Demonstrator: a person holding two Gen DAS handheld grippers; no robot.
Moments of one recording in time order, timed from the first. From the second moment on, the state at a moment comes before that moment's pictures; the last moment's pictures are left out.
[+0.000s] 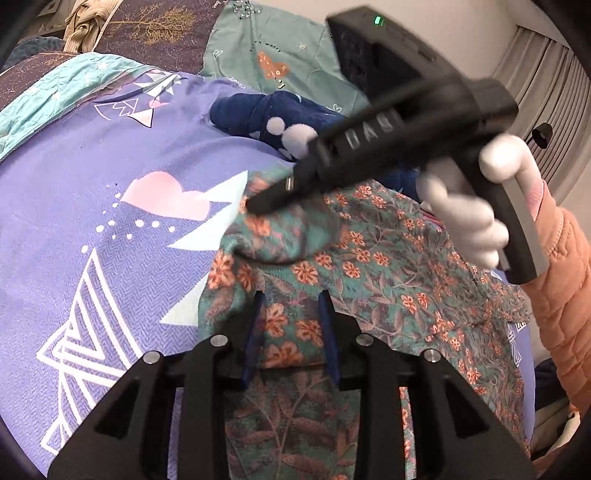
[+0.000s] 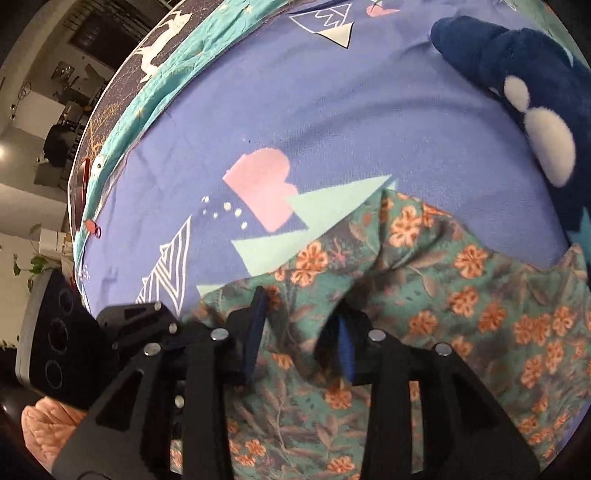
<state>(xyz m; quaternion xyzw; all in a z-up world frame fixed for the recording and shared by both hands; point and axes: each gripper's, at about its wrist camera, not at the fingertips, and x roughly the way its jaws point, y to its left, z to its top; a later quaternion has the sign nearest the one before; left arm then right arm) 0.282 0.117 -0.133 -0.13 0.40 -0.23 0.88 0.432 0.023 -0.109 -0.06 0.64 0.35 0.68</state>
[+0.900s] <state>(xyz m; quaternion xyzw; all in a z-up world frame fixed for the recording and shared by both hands) 0.312 0.062 -0.085 0.02 0.38 -0.17 0.91 0.276 -0.189 -0.019 0.27 0.40 0.31 0.82</state>
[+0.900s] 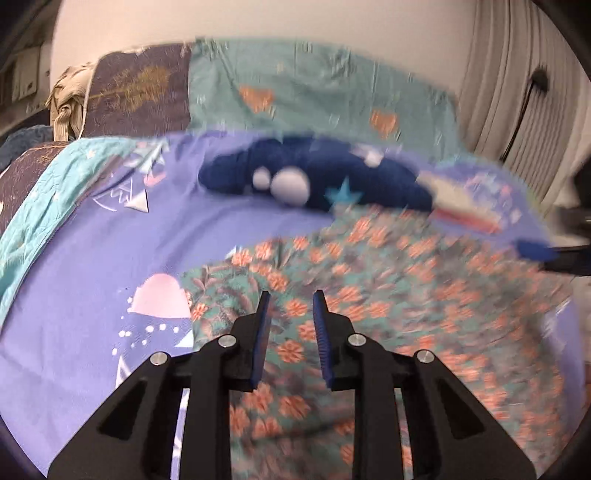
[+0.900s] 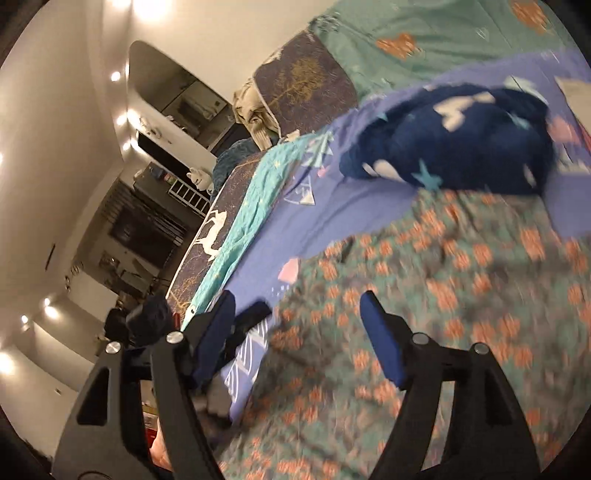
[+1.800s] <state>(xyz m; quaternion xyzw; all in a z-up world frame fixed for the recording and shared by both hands) 0.265 -0.028 -0.075 0.03 0.39 -0.20 0.90 0.125 -0.391 -0.072 0.25 0.36 -0.05 0.90</state>
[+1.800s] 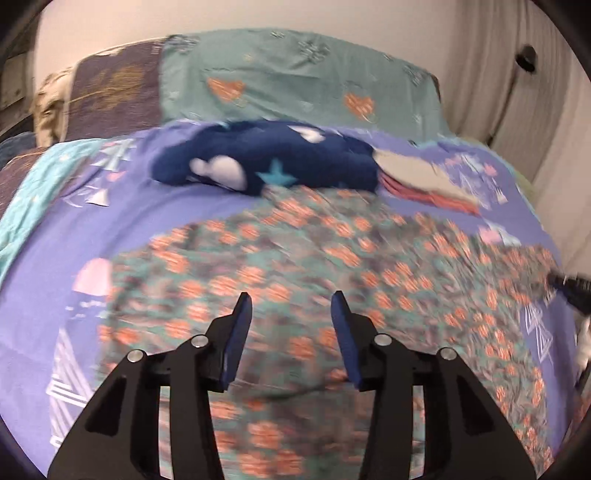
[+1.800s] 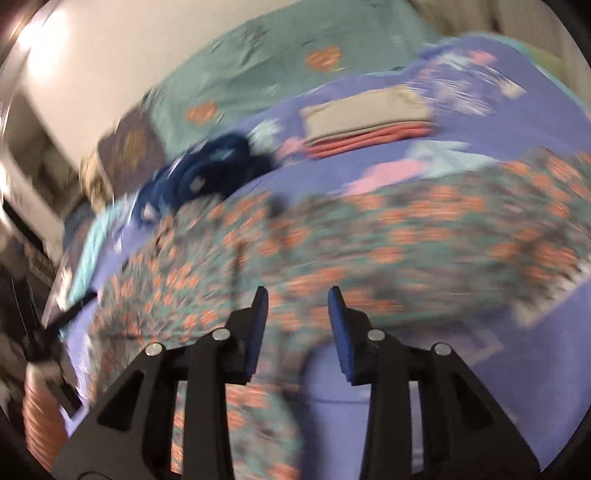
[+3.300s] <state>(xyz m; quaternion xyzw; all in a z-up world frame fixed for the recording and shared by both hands) 0.258 -0.006 -0.095 -0.14 0.42 -0.31 0.84 0.231 -0.224 -0.090 0.15 0.39 0.18 0.89</state>
